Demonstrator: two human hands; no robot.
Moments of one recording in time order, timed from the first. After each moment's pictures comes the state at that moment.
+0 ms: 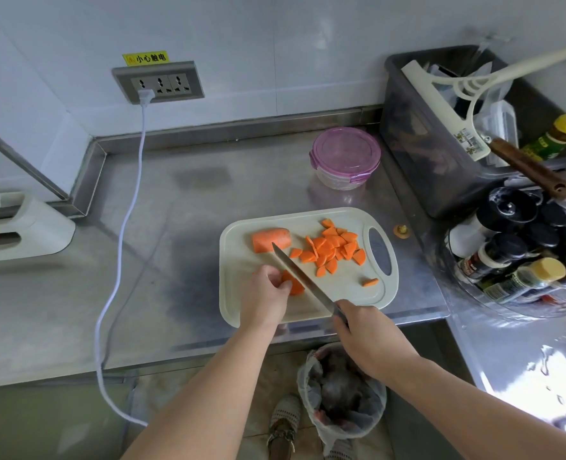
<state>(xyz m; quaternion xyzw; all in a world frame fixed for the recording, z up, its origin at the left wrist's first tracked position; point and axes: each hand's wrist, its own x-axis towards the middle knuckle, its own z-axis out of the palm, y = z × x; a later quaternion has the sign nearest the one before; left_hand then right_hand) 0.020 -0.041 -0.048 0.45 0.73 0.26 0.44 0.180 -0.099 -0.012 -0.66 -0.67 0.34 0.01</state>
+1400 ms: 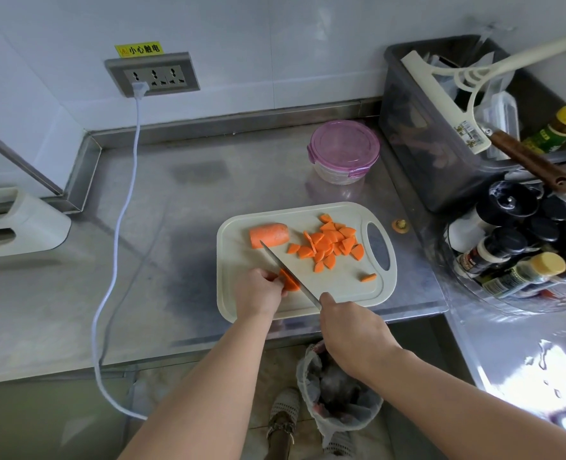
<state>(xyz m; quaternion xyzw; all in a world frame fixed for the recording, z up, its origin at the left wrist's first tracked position) 0.021 -0.038 -0.047 0.34 0.75 0.26 0.51 0.160 -0.096 -0.005 -0.64 -0.71 0.27 -0.12</state>
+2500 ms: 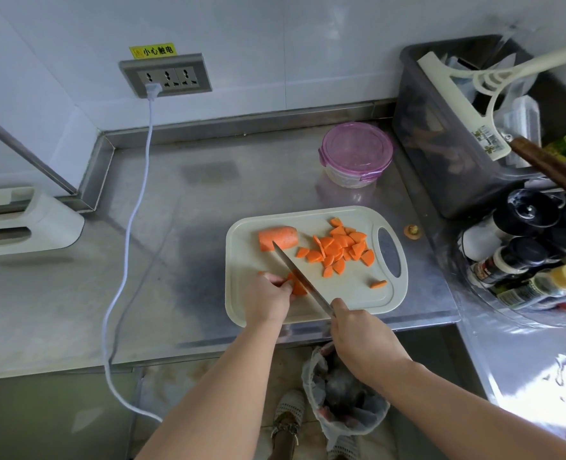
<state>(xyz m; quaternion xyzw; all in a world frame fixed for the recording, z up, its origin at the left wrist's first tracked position) 0.022 -0.038 -0.052 0.34 0.76 0.27 0.49 0.164 -0.092 -0.025 -0.66 -0.69 0.28 -0.10</state>
